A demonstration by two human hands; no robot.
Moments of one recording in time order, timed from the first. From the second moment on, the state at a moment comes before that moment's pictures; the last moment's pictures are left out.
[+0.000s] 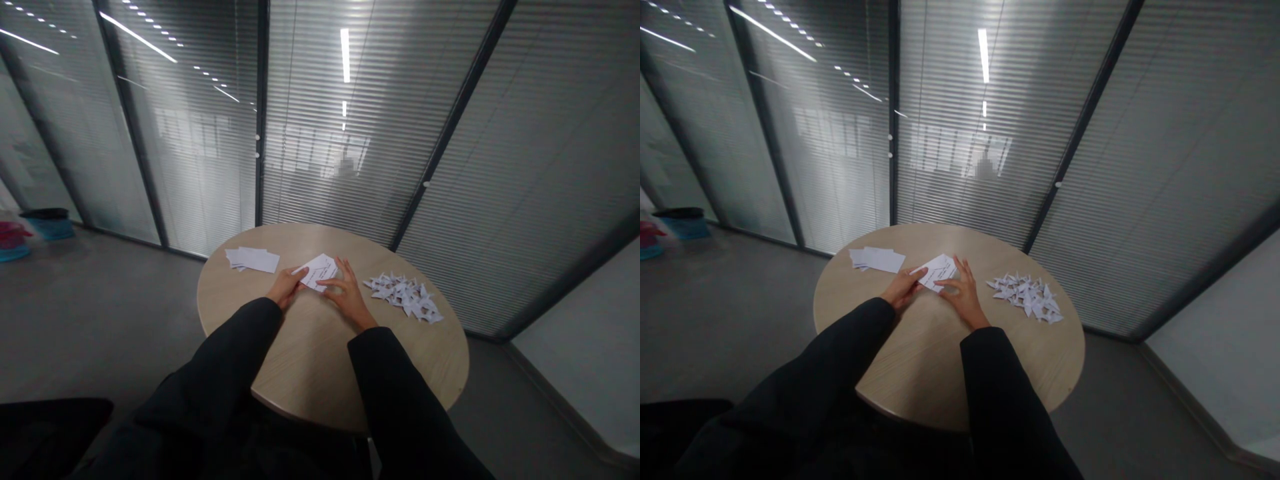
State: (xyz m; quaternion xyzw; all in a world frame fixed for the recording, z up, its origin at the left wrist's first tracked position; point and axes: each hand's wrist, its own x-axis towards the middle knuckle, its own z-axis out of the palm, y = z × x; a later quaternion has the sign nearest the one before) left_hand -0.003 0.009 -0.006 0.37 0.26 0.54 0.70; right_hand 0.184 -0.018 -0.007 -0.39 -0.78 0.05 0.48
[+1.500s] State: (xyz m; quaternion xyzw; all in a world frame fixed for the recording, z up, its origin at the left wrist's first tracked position) left_hand 0.002 -0.003 -0.002 0.55 0.31 0.44 0.64; right_hand 0.175 -0.025 0.002 -0.45 -0.56 0.31 0.62
